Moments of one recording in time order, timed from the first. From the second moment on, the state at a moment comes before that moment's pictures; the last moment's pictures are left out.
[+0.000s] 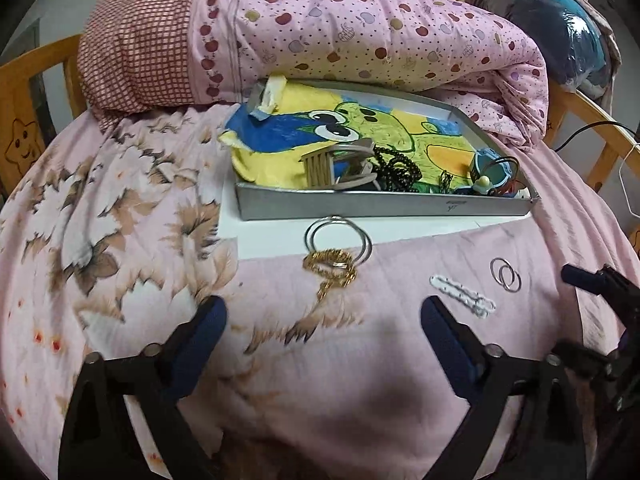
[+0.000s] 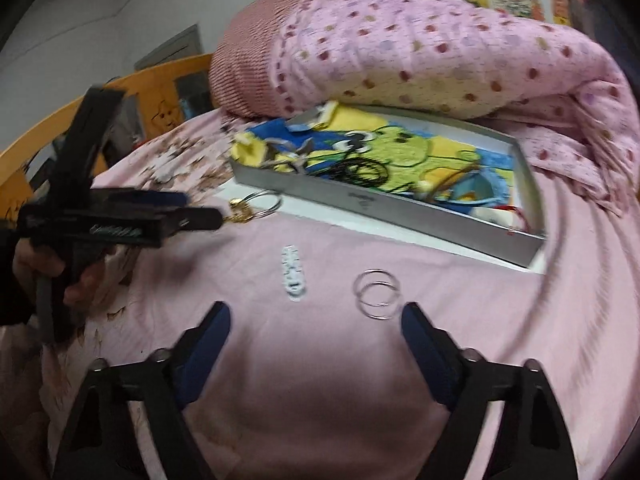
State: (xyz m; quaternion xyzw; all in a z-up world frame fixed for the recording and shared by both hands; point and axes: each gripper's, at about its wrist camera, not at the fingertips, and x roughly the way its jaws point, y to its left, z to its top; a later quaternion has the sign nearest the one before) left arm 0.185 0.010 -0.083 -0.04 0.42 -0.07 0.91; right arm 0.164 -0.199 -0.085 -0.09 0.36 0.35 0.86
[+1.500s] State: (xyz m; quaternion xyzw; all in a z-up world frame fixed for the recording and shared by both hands) left arm 0.226 0.016 -0.100 -0.06 0.45 -0.09 0.88; right arm 0.201 -0.169 -0.106 -0.07 0.43 0.38 0.82
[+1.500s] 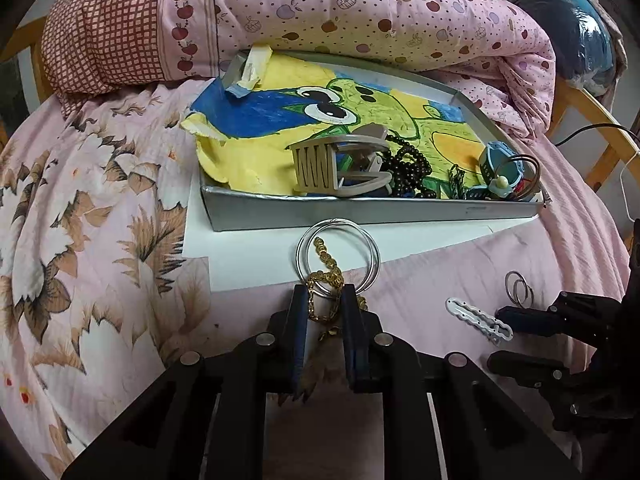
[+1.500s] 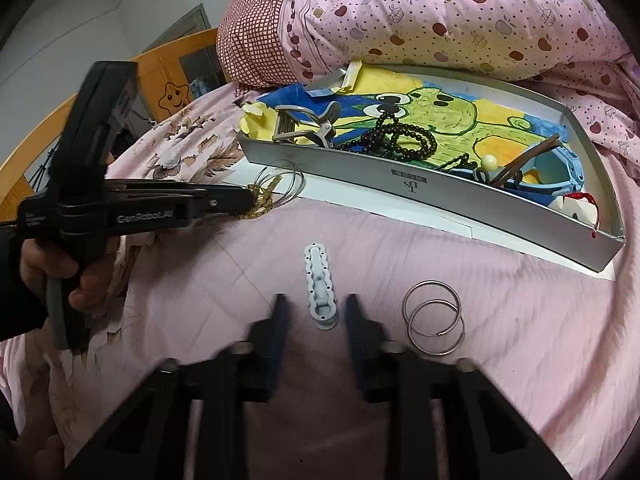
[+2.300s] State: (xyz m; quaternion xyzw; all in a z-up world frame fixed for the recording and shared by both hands) left arm 0.148 -0.003 -0.051 -0.08 0.45 -0.11 0.88; right arm 0.161 -0.175 -0.067 -0.10 0.37 0.36 0.85
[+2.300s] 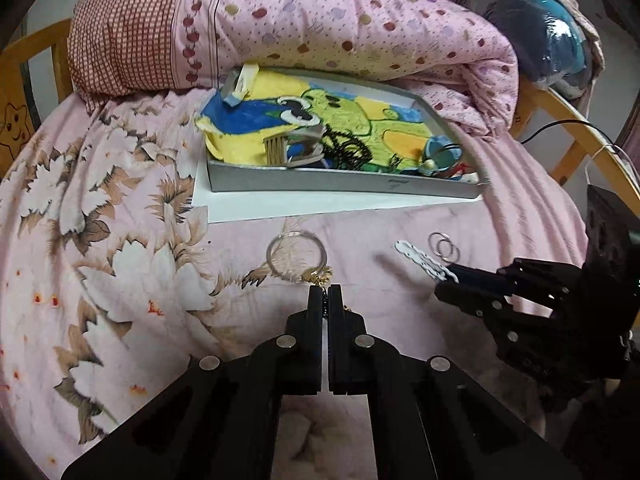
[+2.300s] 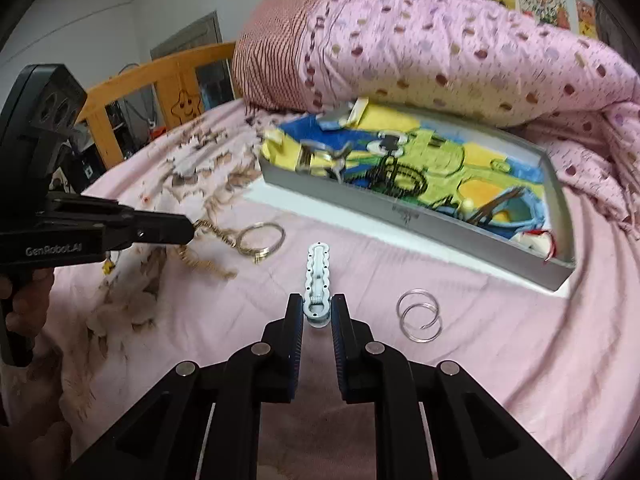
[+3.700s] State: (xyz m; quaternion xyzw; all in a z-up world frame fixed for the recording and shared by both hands) left arm 0.299 -0.085 -0.031 -0.08 0.37 -0.16 0.91; right arm 0.271 -0.275 -0.066 0.03 0.32 0.19 0.93
